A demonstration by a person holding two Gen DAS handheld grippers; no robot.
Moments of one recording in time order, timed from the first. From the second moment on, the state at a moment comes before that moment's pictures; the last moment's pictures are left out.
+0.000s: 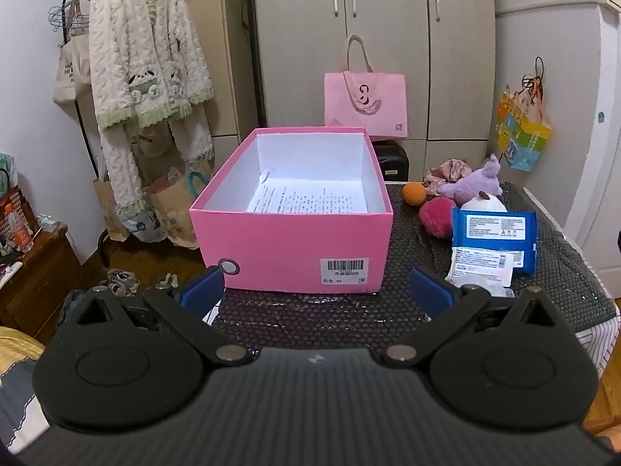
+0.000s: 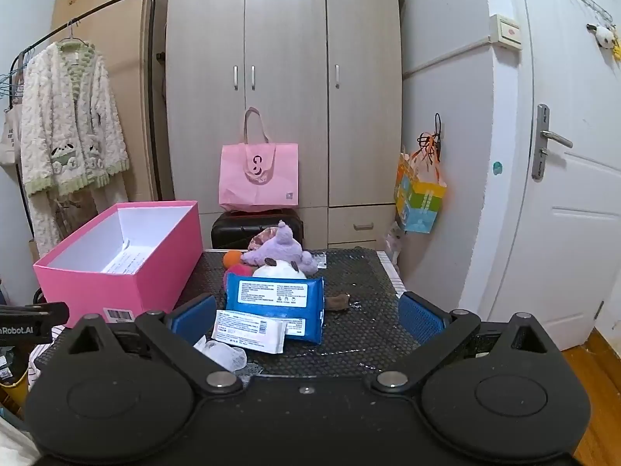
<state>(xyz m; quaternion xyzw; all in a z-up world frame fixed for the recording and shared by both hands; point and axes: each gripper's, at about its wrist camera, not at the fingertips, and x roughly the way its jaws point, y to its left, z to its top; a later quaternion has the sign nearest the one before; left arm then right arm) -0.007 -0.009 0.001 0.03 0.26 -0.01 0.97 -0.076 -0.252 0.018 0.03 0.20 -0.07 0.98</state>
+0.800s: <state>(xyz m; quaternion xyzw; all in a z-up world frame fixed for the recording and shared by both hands) -0.013 -0.013 -0.006 0.04 0.28 -0.03 0.96 -0.080 -0.259 0.018 0.04 0.22 -0.05 0.97</state>
